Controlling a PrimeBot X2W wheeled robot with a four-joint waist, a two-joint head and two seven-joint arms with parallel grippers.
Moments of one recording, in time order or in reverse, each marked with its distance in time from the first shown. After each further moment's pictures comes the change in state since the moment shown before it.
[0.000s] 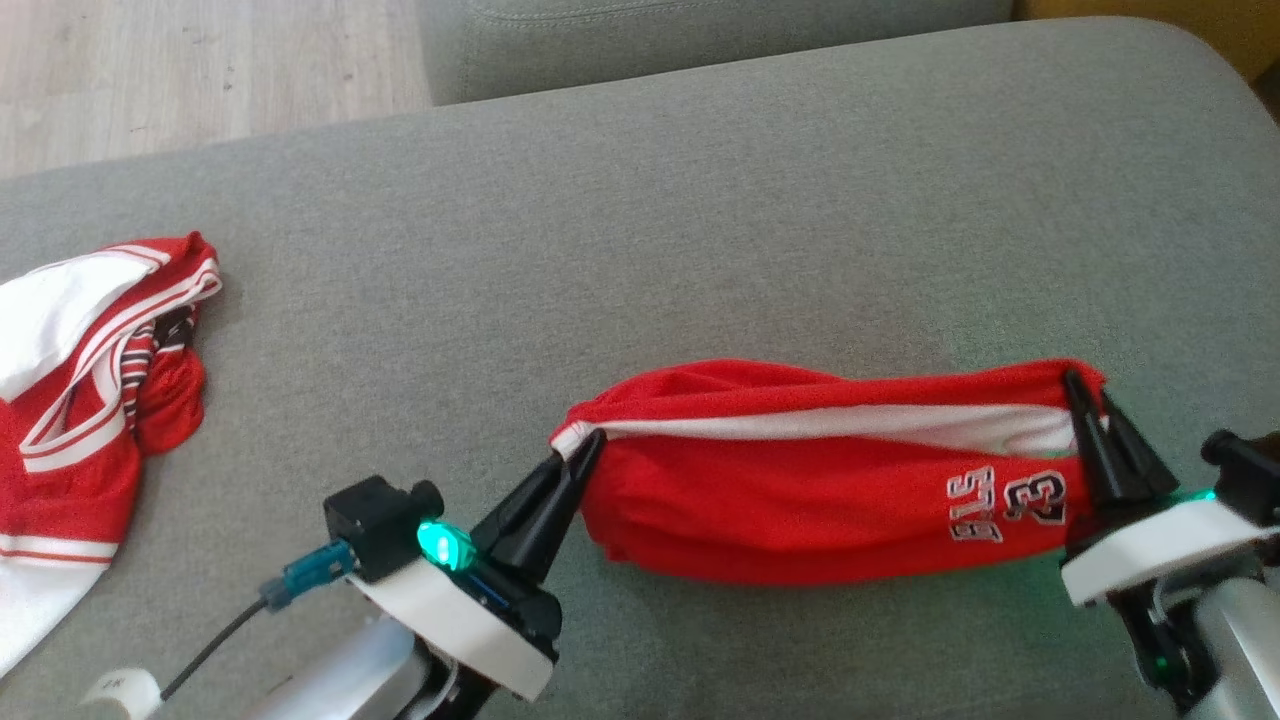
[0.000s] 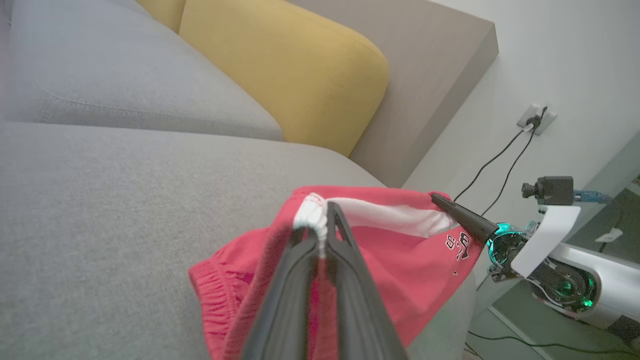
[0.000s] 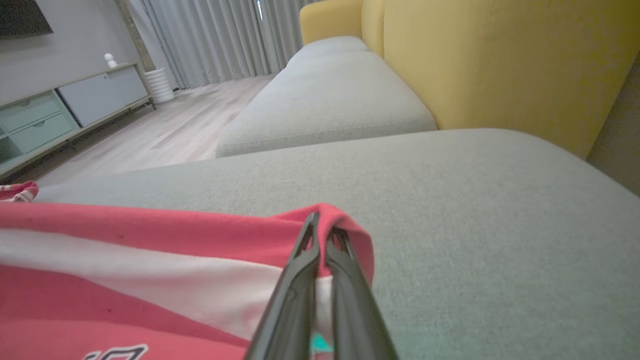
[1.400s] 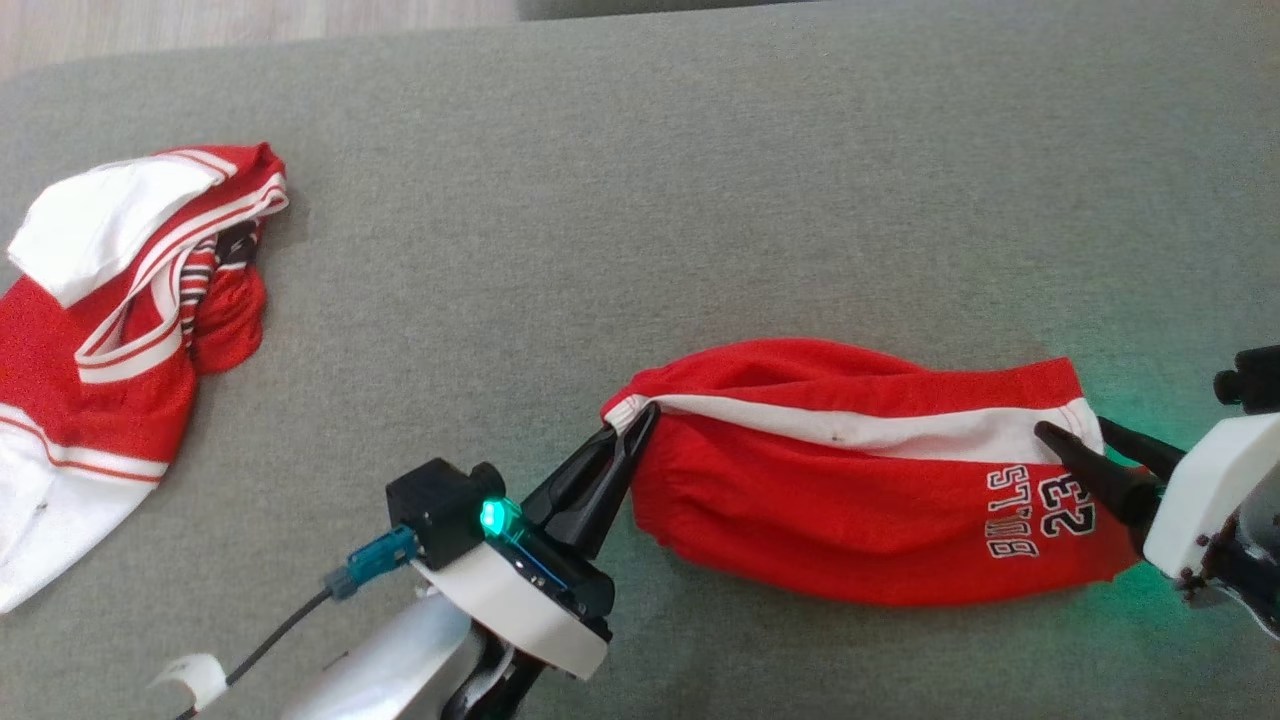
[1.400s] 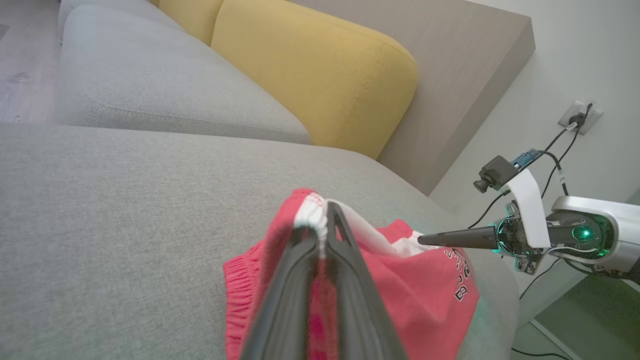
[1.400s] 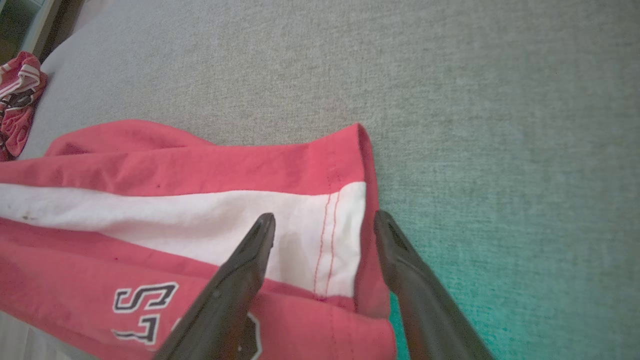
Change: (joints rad) left arm -0.019 -0.124 0.059 0.061 0.183 0.000 -0.003; right arm -0.080 -0.259 0.118 -0.081 0.499 0.000 0.658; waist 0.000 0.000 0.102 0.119
